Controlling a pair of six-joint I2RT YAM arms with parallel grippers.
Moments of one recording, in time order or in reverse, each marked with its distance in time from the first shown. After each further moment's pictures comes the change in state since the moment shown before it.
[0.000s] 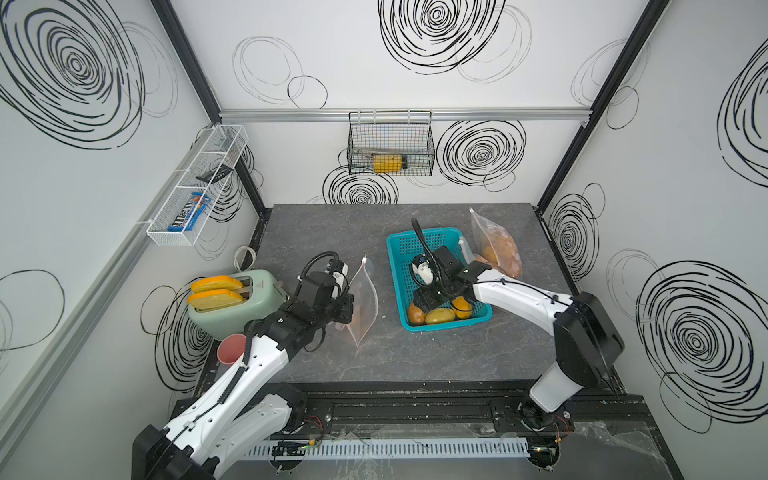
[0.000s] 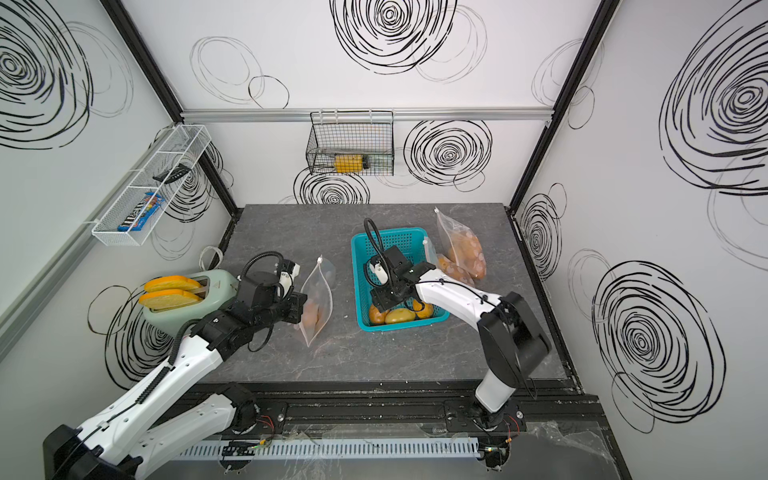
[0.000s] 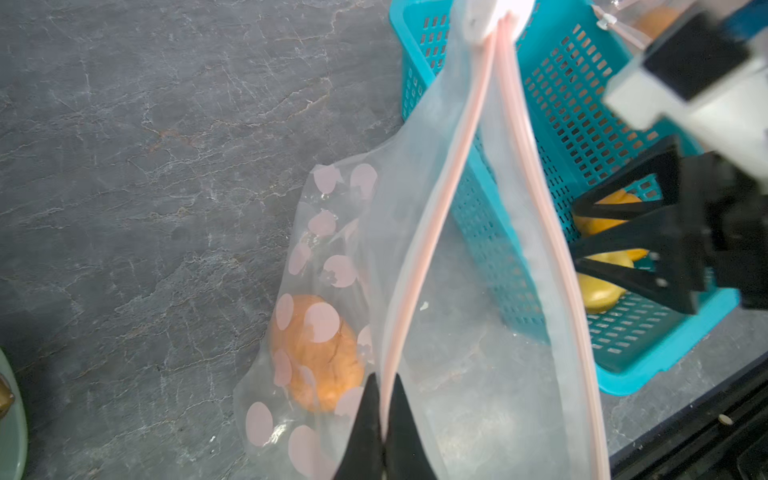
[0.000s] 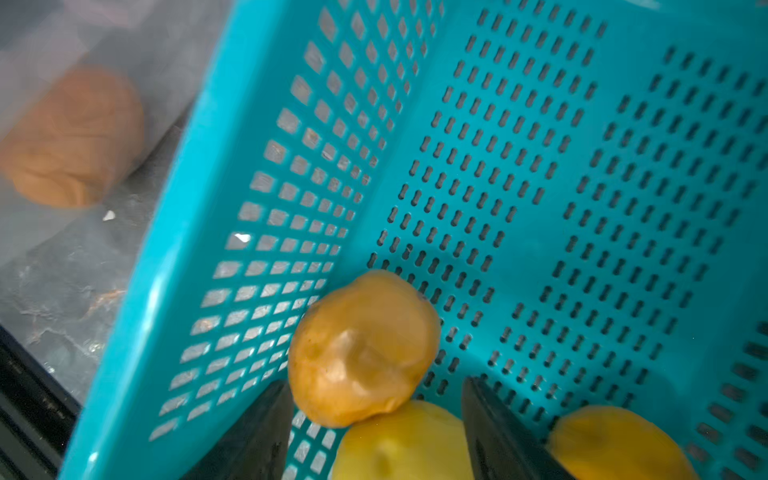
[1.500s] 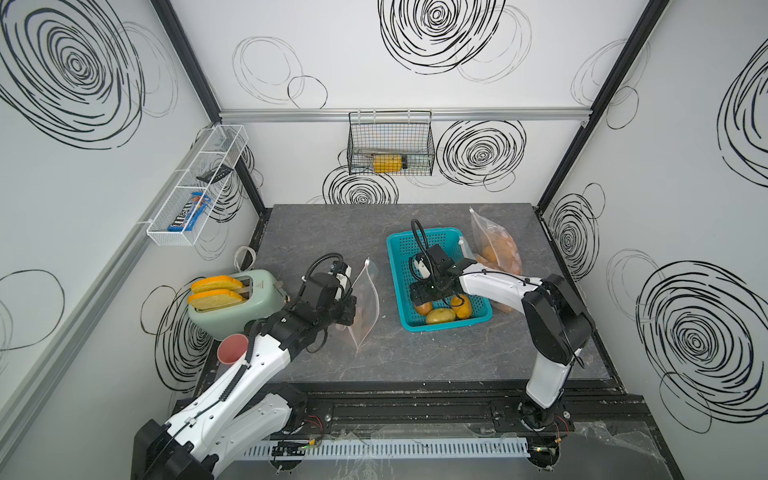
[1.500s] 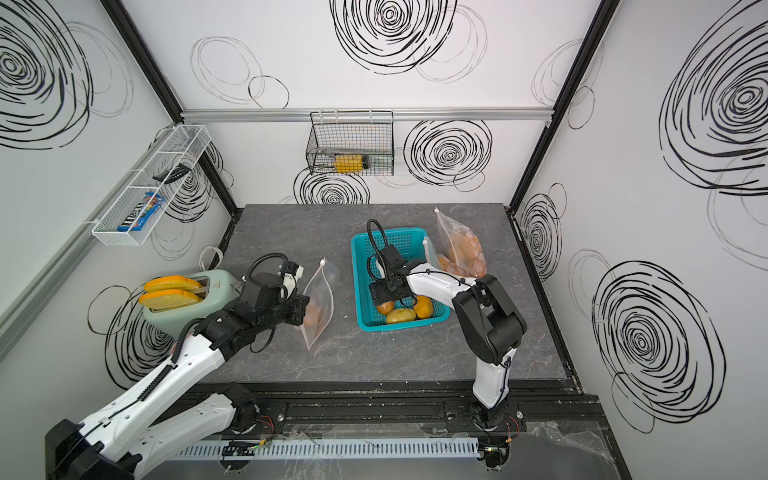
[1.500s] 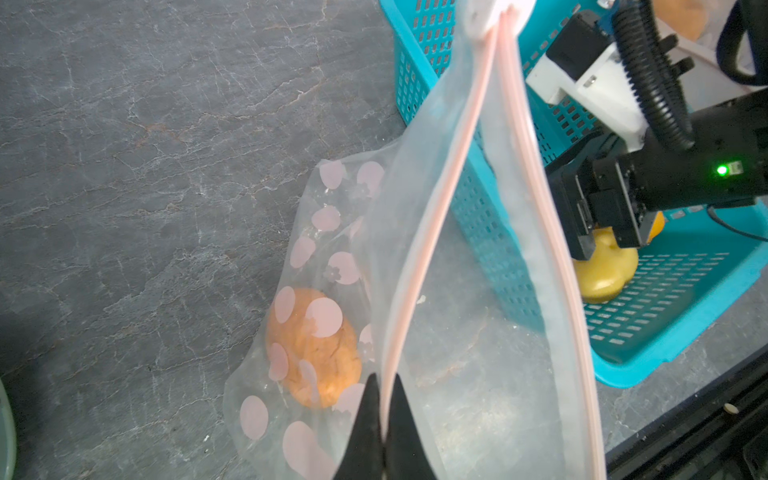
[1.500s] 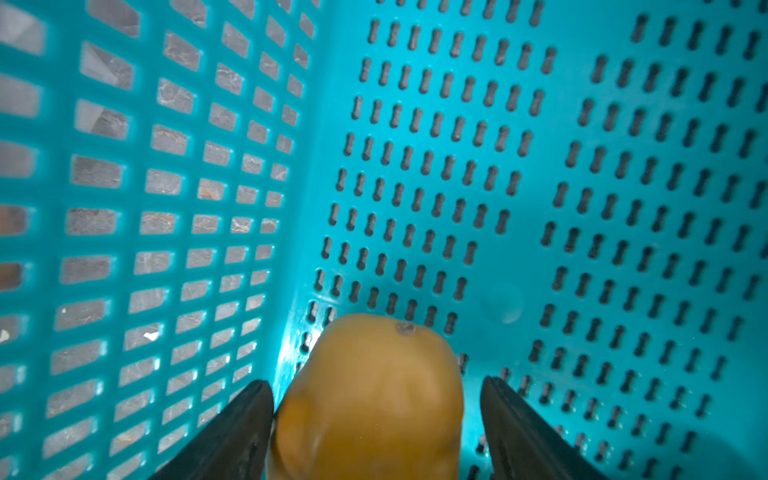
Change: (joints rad) left arm -0.029 0.013 -0.004 0.000 -0.013 0.000; right arm -0.039 0.137 0.042 0.095 0.064 0.126
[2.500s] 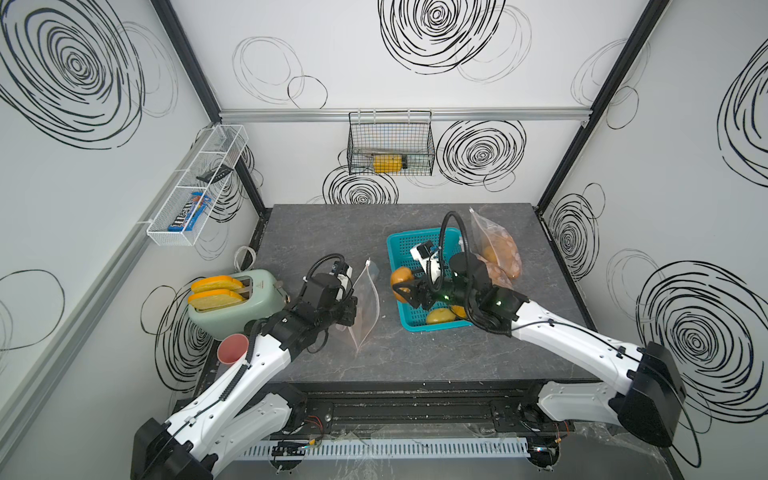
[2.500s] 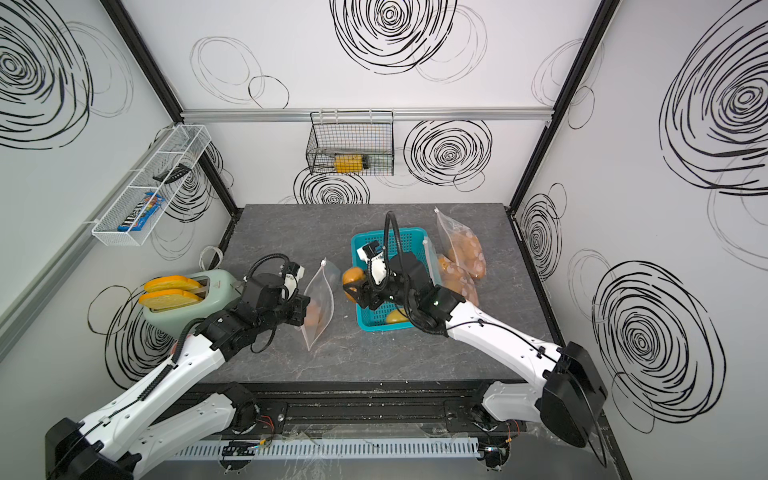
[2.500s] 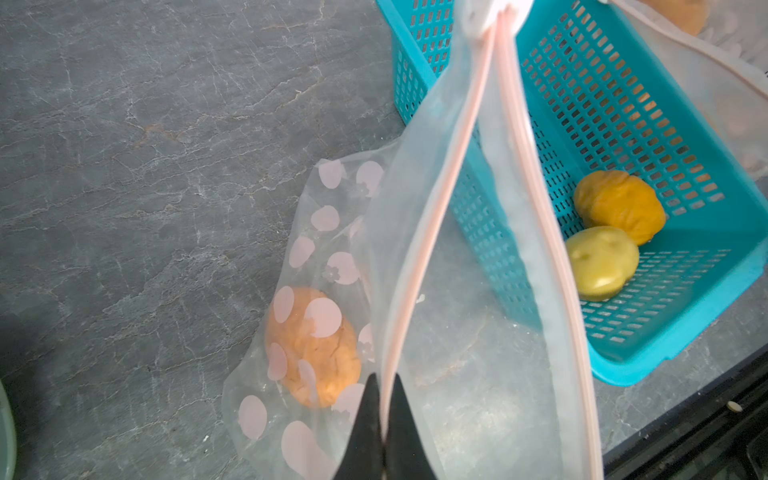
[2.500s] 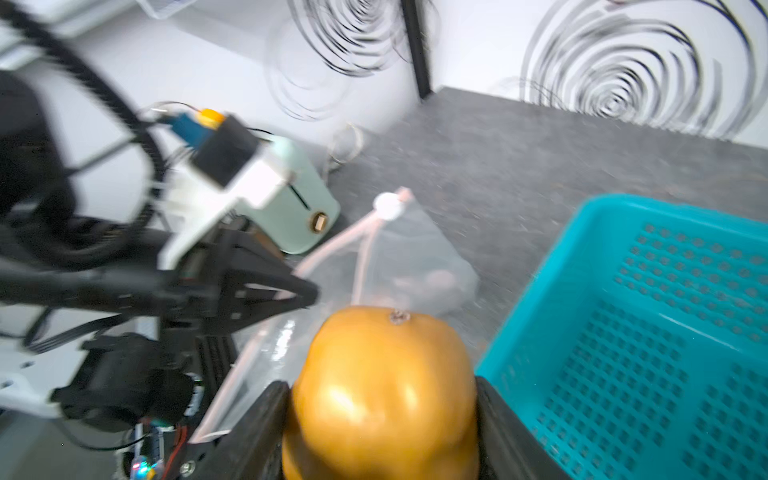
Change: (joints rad) left arm -0.013 0.001 0.000 0.000 -0.010 0.000; right arm 0.209 -0.586 -0.299 0.546 -0.190 -0.027
